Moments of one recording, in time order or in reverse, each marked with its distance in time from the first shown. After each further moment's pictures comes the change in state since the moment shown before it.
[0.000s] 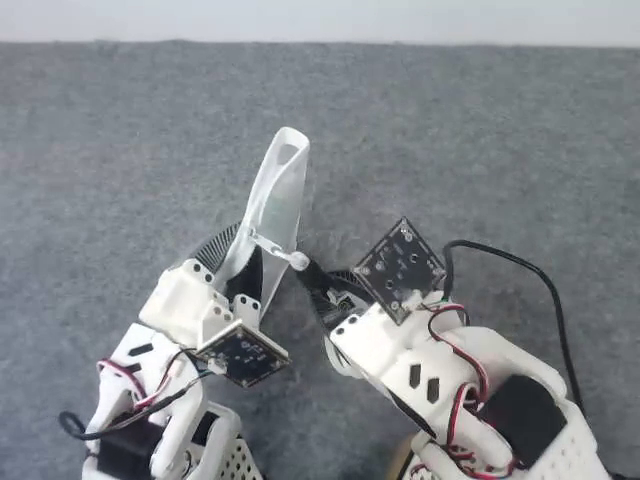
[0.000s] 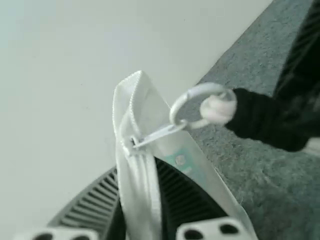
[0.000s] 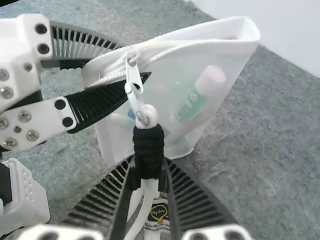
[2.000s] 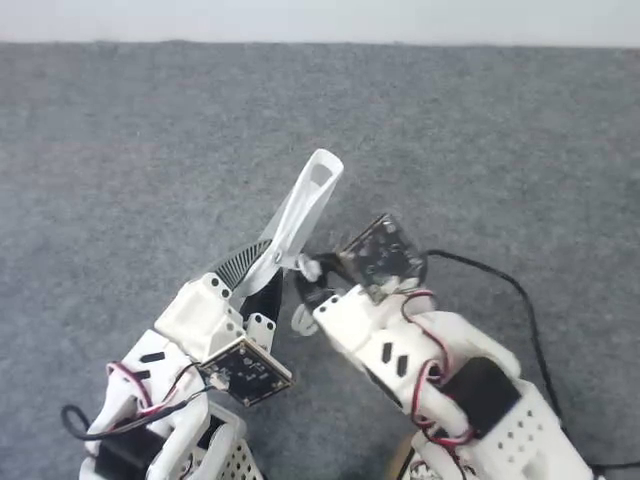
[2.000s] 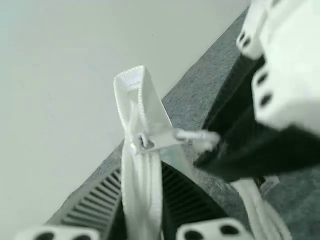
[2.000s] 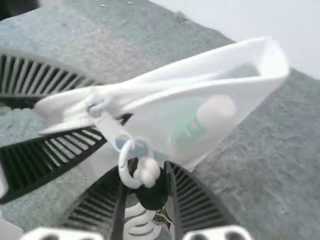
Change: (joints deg) left arm 6.5 -1.2 0.5 4.7 4.7; right arm 3.2 -0.4 13.3 -16.3 -1.6
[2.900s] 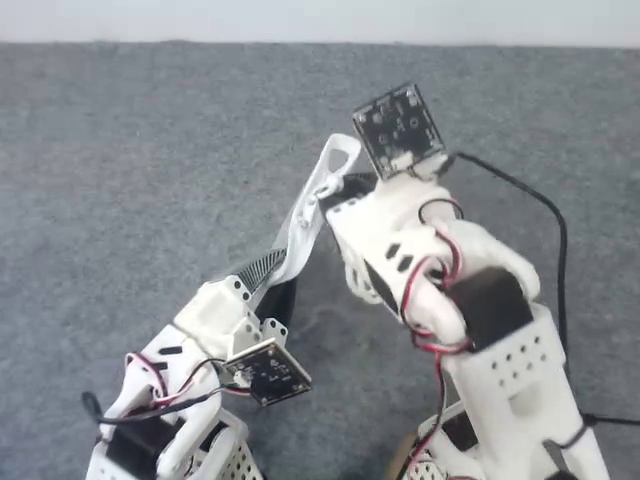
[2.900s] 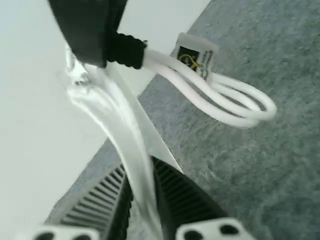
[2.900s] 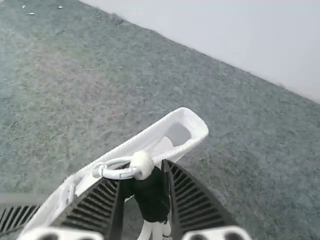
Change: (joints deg) left arm 5.2 -0.1 5.0 0.0 -3.1; right arm 14.1 31.7 -39.5 12.0 0.3
